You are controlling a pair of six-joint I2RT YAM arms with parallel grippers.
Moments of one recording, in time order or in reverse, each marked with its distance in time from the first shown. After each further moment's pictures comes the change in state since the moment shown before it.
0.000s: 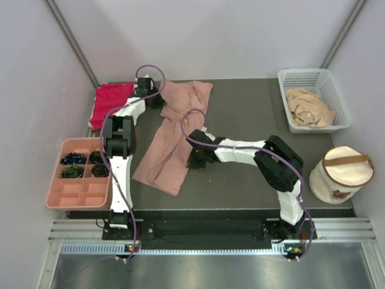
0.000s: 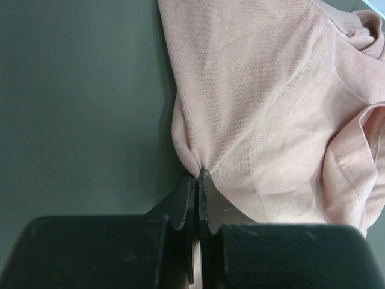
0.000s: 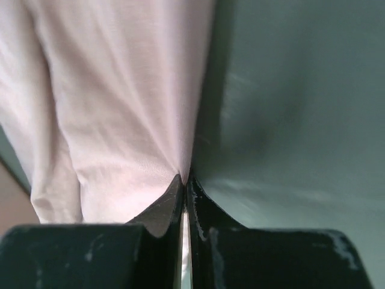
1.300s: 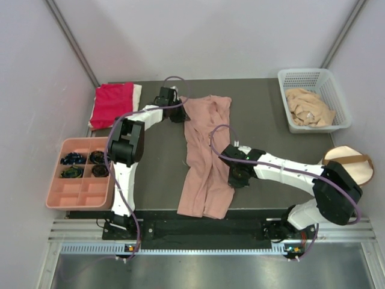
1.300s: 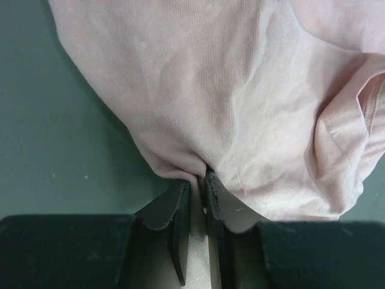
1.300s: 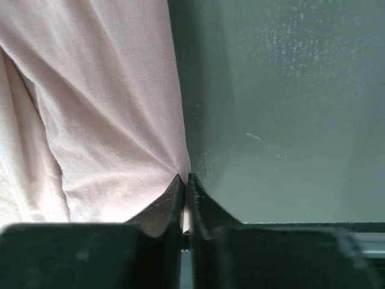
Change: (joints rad) left arm -0.205 -0.198 -0.319 0.023 0.071 0.014; right arm -0.030 -0.596 -0.478 -0.433 0.172 -0.212
